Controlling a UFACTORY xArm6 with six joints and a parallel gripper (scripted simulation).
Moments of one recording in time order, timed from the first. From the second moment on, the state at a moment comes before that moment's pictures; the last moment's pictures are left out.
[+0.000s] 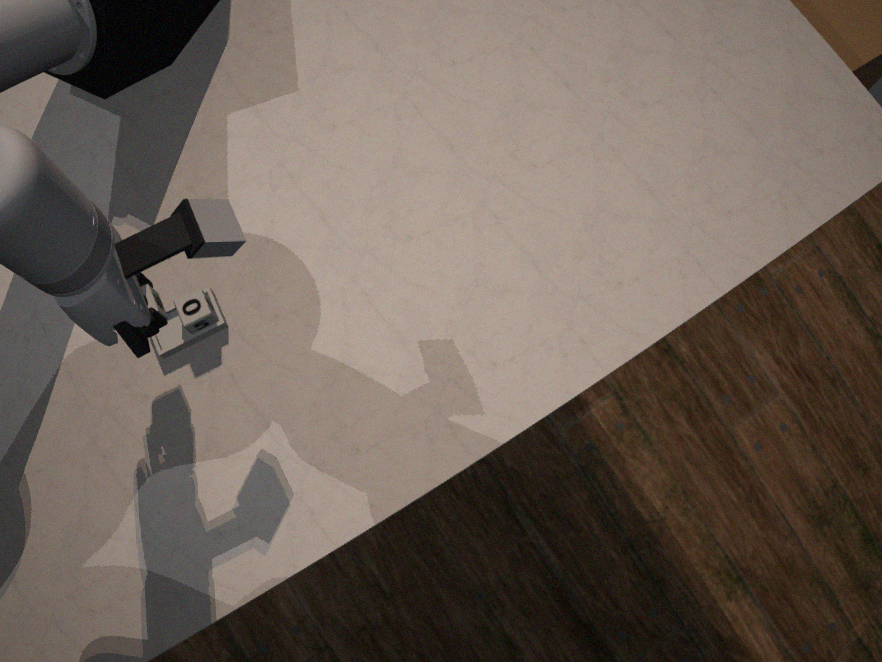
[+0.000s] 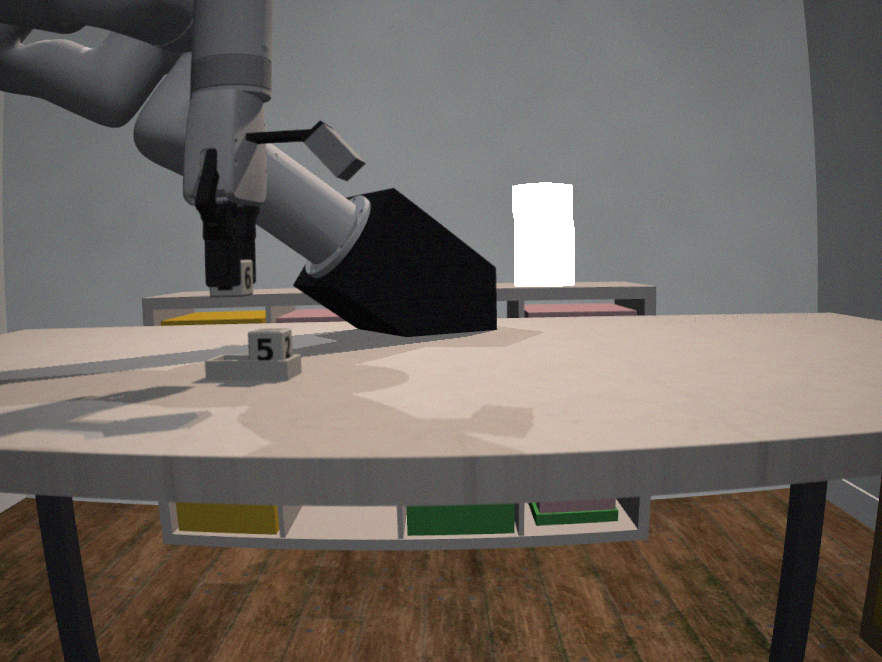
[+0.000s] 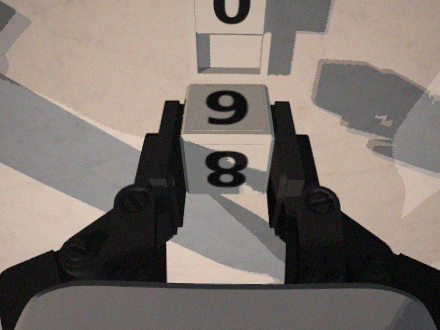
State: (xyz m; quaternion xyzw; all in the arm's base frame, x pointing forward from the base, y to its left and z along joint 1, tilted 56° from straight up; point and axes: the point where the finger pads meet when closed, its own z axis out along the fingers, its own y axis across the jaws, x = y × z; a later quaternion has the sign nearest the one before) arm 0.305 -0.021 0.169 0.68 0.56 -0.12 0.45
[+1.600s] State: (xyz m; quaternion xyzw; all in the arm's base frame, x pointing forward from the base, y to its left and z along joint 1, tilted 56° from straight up) arm 0.316 -0.040 0.154 0.68 0.56 -0.12 0.45
